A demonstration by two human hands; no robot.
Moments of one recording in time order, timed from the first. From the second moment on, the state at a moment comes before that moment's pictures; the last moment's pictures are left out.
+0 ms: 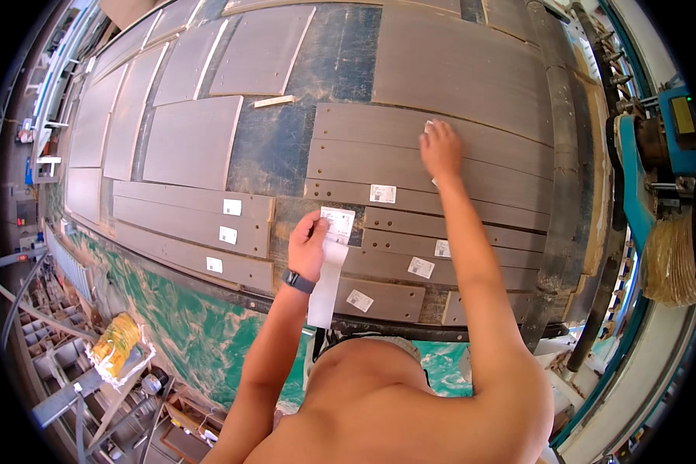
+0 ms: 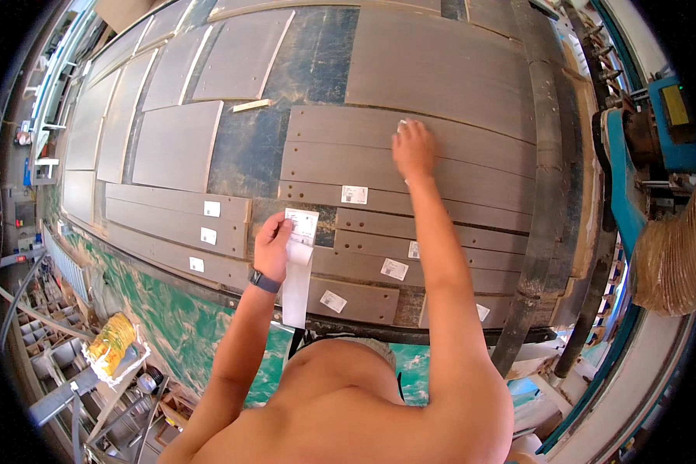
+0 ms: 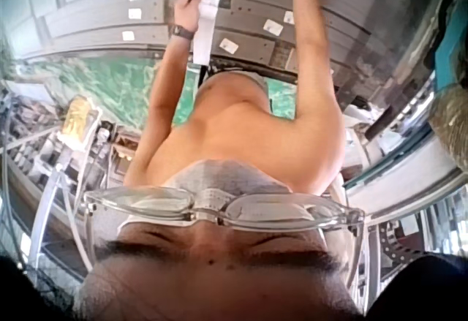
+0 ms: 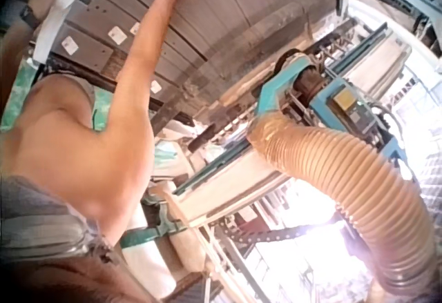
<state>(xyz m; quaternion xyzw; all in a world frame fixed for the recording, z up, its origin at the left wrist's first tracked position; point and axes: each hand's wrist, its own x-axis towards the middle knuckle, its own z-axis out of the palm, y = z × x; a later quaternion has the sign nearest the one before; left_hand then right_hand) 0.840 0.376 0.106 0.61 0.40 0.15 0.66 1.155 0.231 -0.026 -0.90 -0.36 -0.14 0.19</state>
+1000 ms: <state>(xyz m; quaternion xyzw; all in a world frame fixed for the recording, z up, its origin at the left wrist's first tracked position) 1.007 0.401 0.013 0.78 0.34 0.16 0.49 1.384 0.328 0.001 -0.61 -0.09 0.28 0.73</state>
